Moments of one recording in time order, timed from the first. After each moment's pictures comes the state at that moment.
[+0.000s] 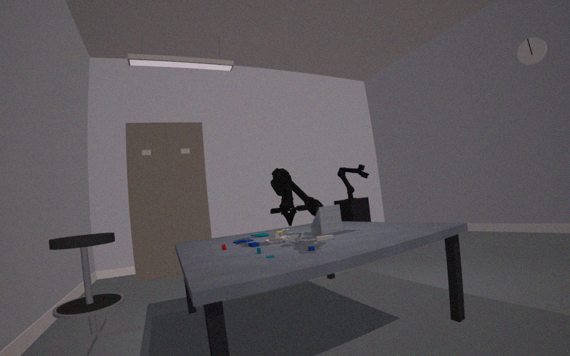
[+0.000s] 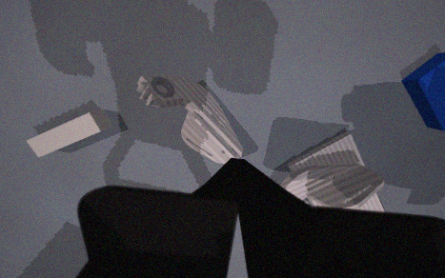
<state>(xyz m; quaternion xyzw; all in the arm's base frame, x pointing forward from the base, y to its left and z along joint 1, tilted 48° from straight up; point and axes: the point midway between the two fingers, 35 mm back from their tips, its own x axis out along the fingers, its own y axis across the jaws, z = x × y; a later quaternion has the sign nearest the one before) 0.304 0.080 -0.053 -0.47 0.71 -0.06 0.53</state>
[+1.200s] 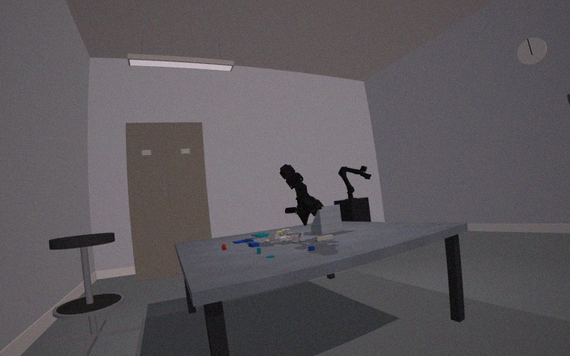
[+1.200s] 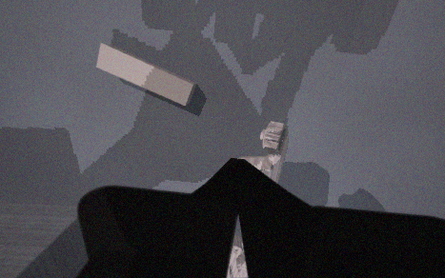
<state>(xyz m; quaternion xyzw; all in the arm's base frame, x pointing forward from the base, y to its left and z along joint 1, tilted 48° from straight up) 0.259 0.128 -0.106 -0.63 0.68 0.22 0.30</state>
